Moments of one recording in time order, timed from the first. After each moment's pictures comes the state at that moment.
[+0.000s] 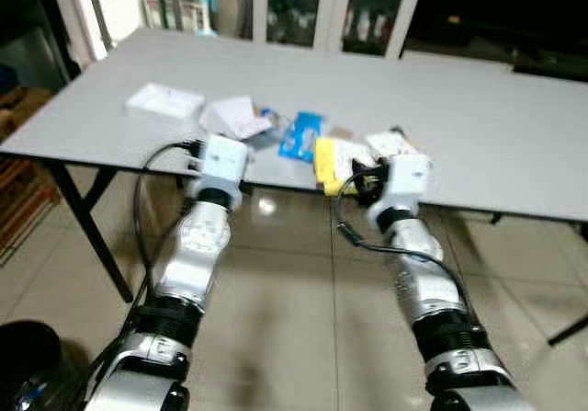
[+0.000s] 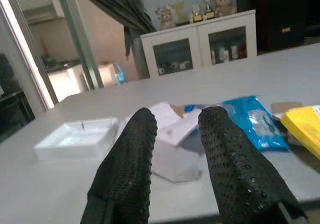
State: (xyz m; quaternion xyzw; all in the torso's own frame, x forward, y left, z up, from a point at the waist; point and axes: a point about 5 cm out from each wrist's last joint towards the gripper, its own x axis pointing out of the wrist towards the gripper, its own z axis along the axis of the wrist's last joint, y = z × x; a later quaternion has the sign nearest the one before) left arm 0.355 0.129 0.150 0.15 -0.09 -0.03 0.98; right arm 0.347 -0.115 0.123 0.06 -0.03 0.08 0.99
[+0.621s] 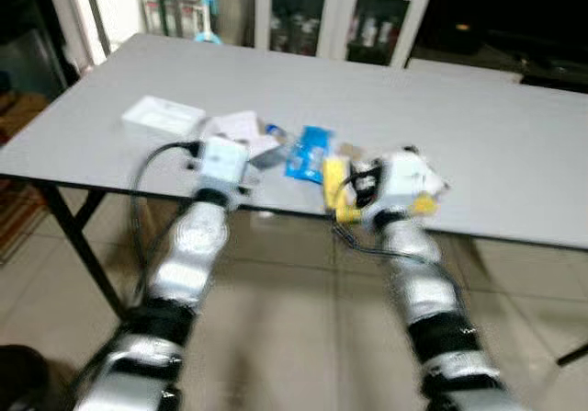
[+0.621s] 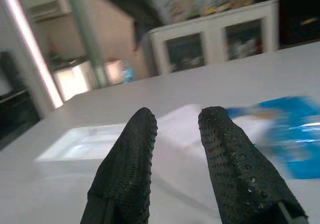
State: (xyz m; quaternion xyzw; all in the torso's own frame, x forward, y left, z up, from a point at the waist) left arm 0.355 0.149 0.149 0.16 -0.08 -0.01 0.98; right arm 0.344 -0.089 0.123 0.07 -0.03 0.12 0.99
